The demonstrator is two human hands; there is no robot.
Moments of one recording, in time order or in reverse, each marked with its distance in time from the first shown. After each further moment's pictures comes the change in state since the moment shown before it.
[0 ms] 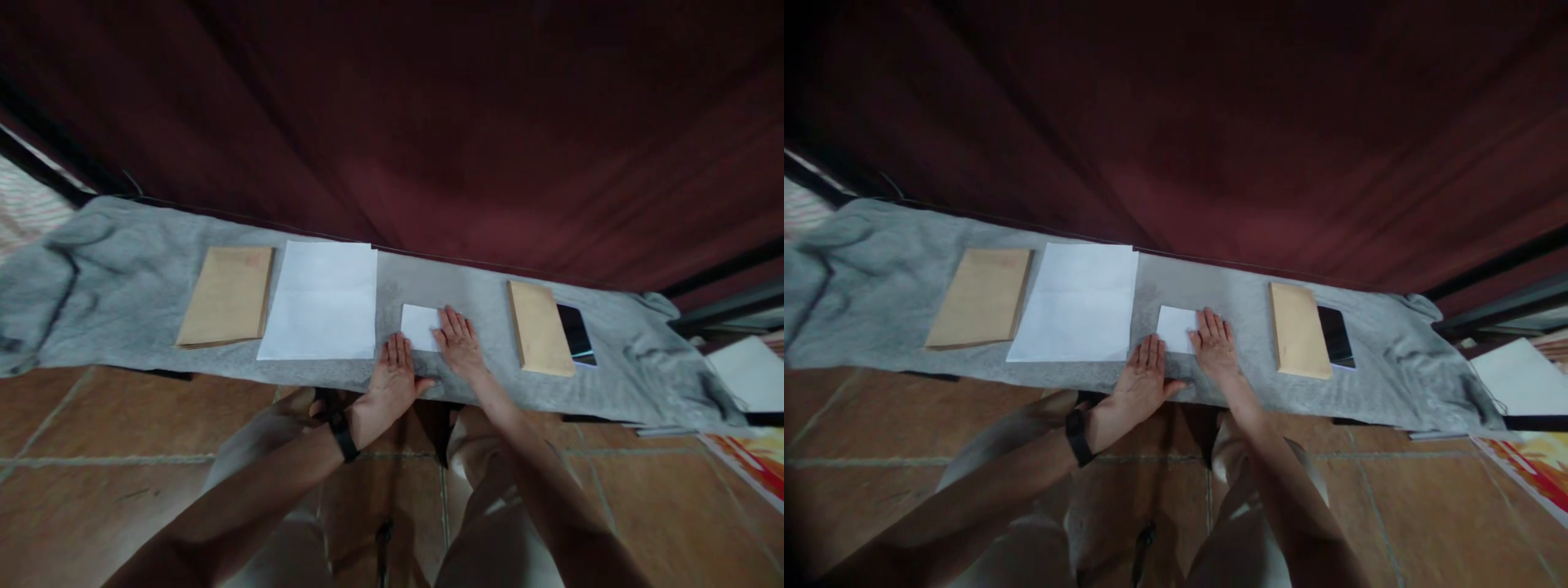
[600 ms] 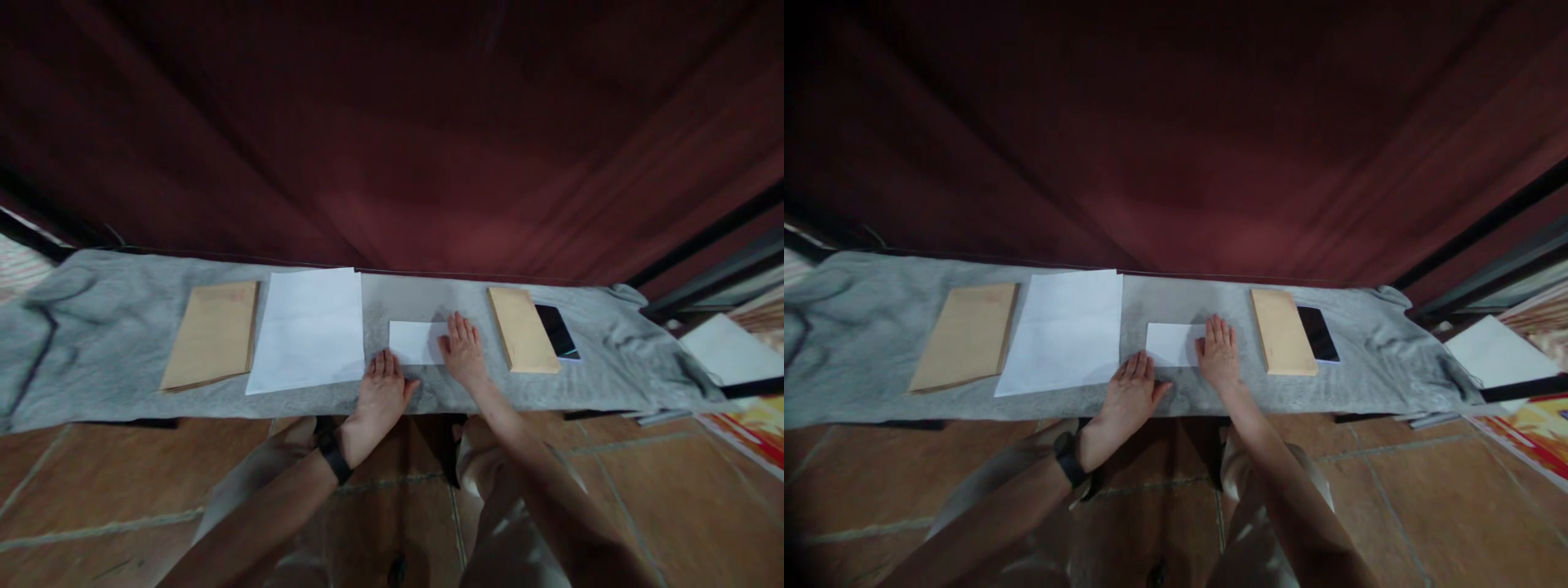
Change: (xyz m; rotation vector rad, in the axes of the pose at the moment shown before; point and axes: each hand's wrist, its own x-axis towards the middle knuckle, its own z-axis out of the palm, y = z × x) left_hand 0.007 -0.009 -0.014 0.033 0.058 0.018; right_hand -0.003 0.011 -0.014 -0.087 0.153 0.150
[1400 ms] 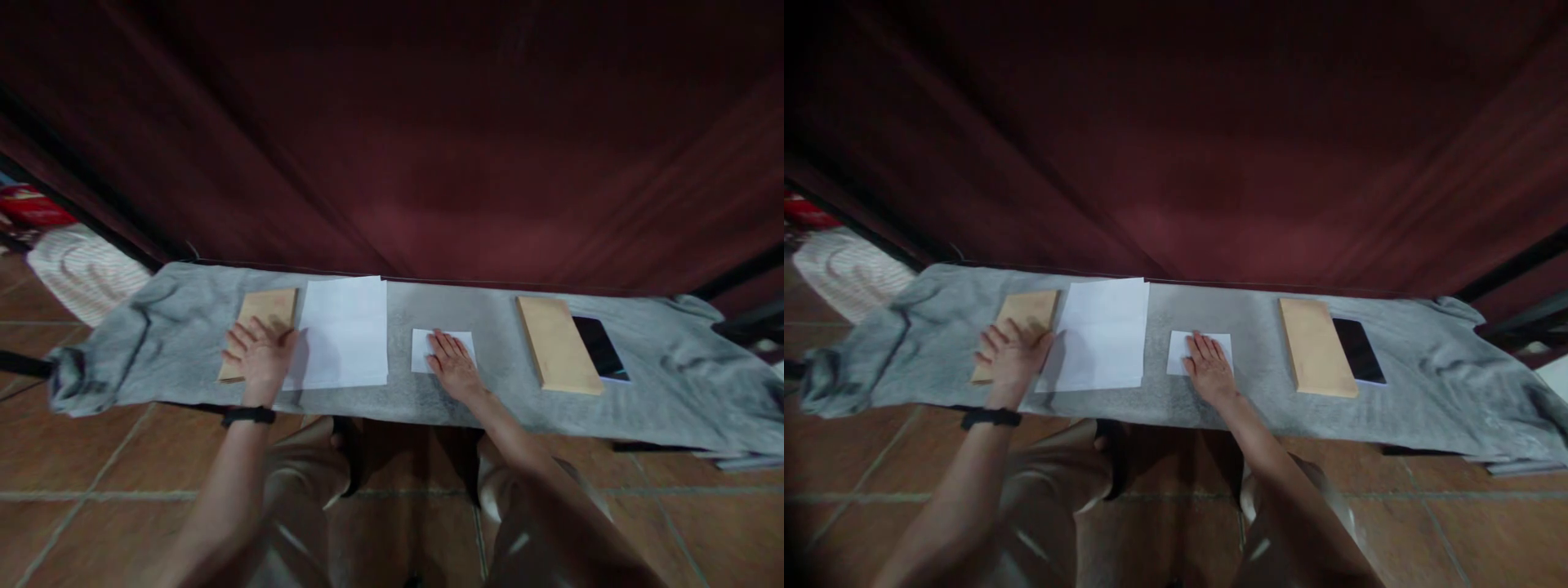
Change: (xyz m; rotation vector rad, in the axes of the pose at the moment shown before) left_hand -0.013 -0.231 -0.041 -0.032 0.263 -0.953; right_hand 0.003 -0.044 0.023 0.134 -0.180 -0.289
